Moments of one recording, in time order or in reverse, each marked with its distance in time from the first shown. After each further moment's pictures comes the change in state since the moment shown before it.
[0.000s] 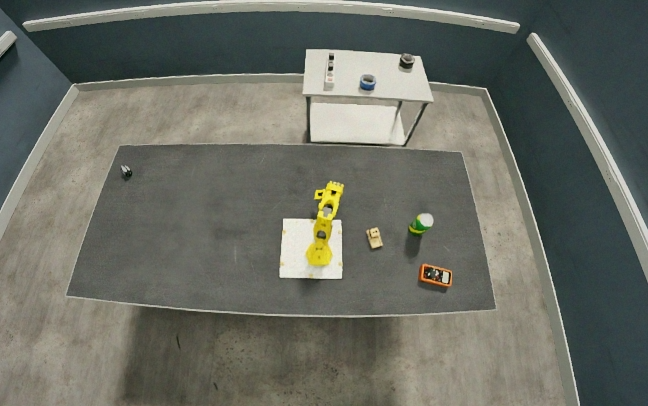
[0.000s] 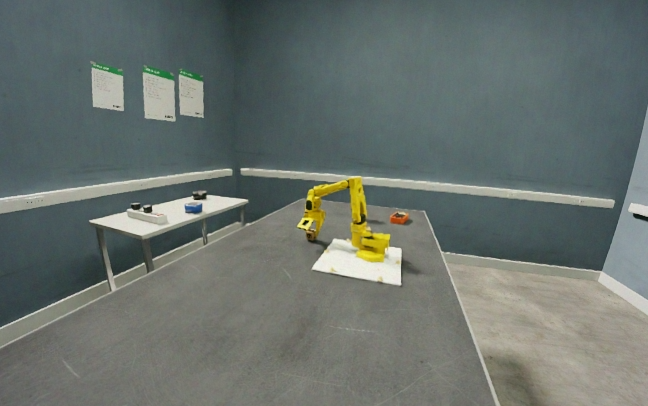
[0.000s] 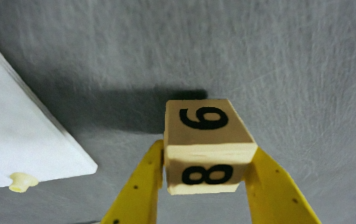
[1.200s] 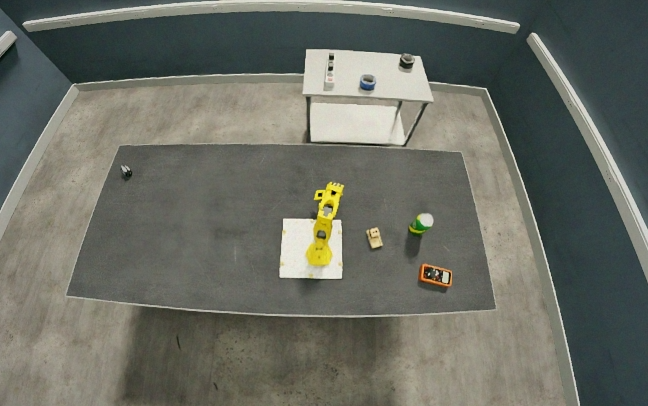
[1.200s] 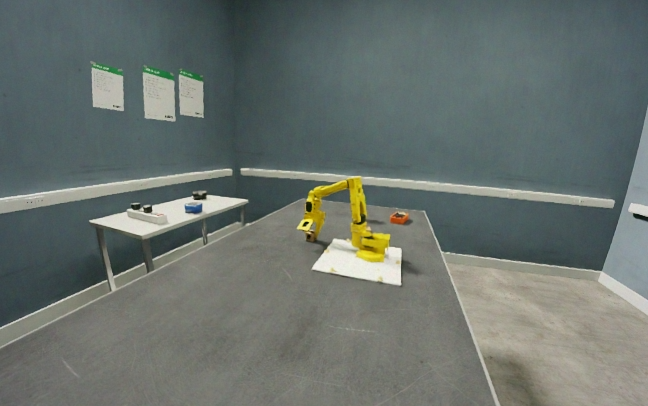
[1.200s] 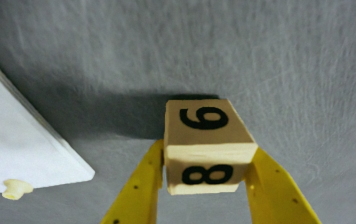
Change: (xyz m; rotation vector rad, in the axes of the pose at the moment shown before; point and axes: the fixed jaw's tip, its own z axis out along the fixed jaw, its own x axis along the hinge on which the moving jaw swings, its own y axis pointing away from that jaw) arm 0.000 0.000 0.005 0.001 0.000 0.000
